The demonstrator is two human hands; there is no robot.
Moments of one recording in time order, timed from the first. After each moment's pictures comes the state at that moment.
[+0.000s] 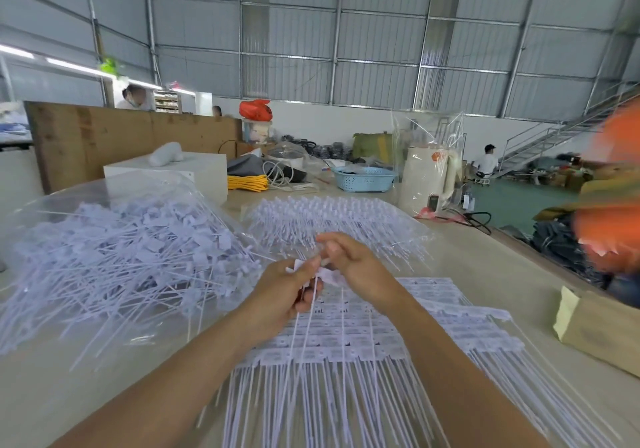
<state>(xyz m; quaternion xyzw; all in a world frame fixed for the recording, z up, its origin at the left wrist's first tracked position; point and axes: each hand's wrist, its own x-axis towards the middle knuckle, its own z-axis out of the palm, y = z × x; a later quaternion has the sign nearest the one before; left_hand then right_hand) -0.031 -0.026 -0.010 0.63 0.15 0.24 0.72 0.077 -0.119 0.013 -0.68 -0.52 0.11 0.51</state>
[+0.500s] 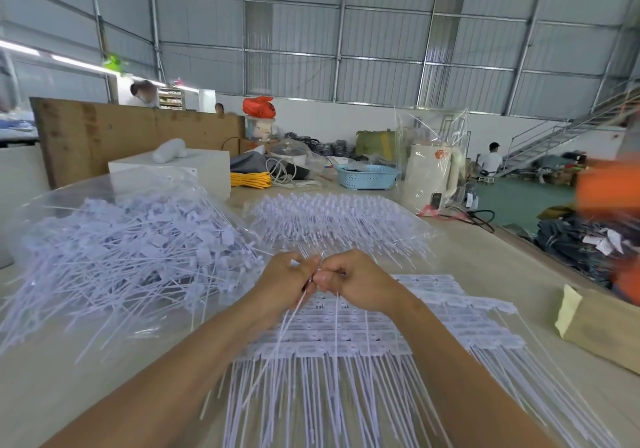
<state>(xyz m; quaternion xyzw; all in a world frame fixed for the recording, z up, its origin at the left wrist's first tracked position) -0.029 -0.026 -0.009 0.73 0.21 0.27 0.59 0.080 -0.123 0.003 -0.69 -0.59 0.11 0.40</state>
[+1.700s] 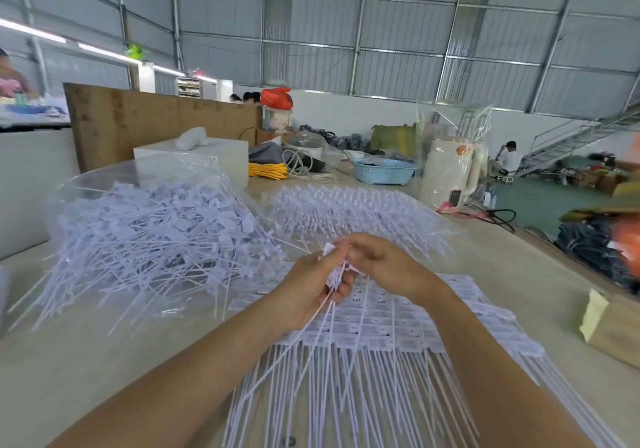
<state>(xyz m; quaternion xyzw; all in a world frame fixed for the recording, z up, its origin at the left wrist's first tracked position) -0.031 -0.039 -0.012 0.61 0.13 0.21 0.75 0.080 -0.132 0.015 -0.67 -0.57 0.17 0.44</state>
